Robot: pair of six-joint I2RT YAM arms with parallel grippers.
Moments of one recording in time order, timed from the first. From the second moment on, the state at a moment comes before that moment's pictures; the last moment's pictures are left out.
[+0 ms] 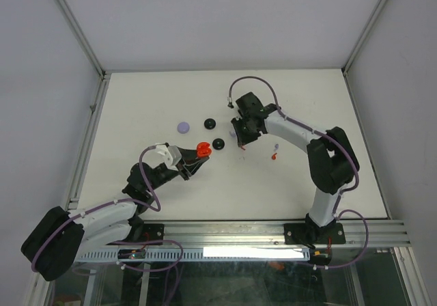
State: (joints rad) left arm -0.66 0.94 0.15 1.01 0.38 -0.05; right arm 0.60 1.86 1.33 -0.64 -0.07 0.13
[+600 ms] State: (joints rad) left arm -0.66 1.08 0.11 1.26 0.36 -0.04; right arm 0.64 1.27 1.14 -0.26 -0.35 0.27
